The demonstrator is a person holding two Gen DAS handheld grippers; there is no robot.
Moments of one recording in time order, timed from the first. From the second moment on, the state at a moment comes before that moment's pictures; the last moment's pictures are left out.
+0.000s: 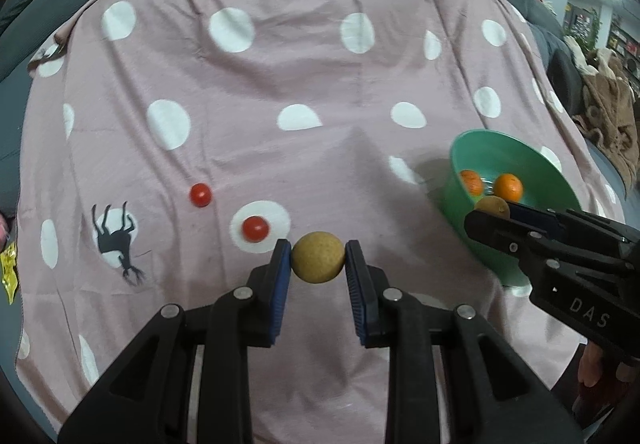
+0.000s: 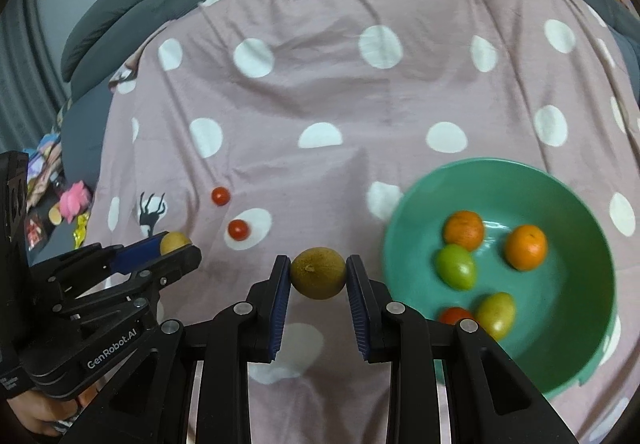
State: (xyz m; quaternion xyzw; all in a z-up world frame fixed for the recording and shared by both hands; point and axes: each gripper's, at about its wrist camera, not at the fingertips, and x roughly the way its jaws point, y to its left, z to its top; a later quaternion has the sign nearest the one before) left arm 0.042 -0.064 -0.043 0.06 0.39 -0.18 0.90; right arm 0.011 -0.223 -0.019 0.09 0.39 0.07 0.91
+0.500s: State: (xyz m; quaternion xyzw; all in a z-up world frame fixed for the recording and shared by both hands) left arm 0.042 -0.126 -0.027 0.09 0.37 -0.24 0.89; right arm -0.010 -0.275 -0.010 0.12 0.37 0.01 0.92
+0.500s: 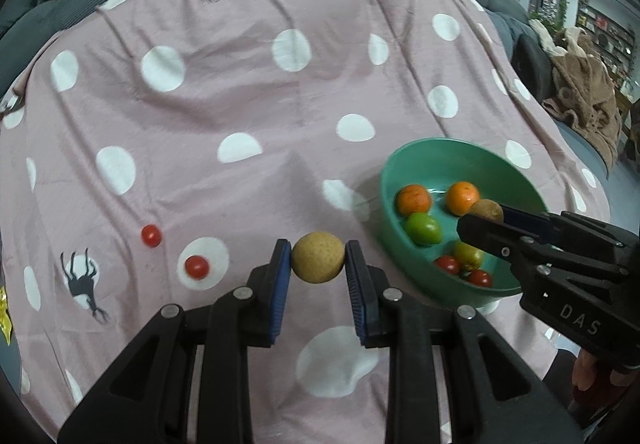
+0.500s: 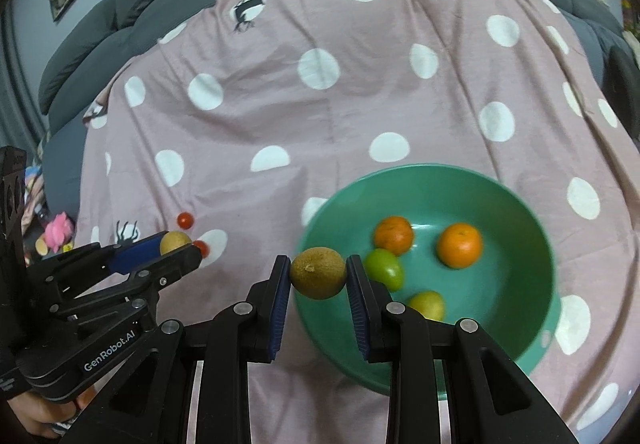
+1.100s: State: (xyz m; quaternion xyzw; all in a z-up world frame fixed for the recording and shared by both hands) left arm 0.039 -0.194 -0.036 0.13 0.36 -0.28 0.88; right arm -0.028 -0.326 -0.020 0.14 0.37 -0.04 0.92
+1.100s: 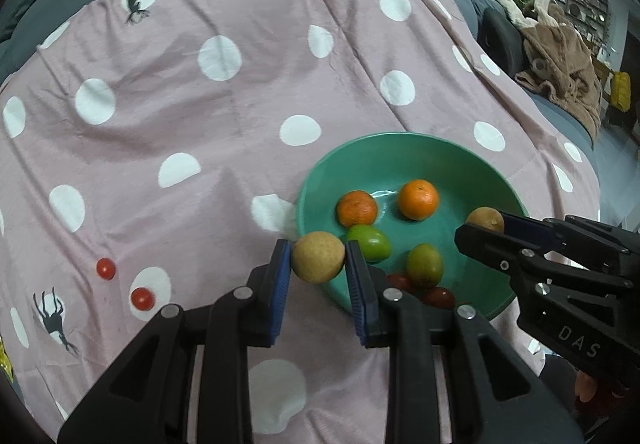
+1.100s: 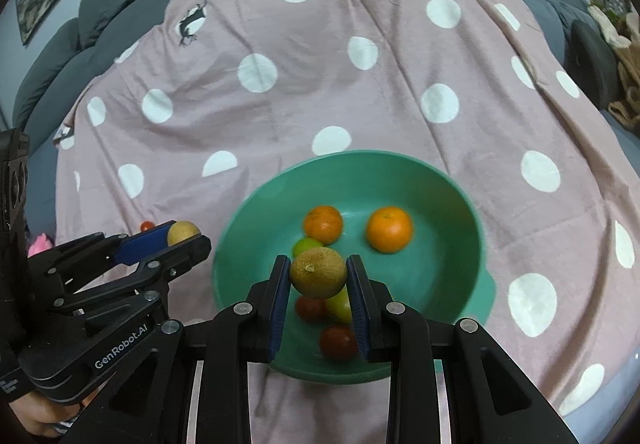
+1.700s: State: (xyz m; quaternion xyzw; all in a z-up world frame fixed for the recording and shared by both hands) left arm 0.052 -0.225 -0.055 0.16 0.39 -0.29 0.86; right arm -0.023 -0.348 -0.036 0.15 0.38 -0.06 0.91
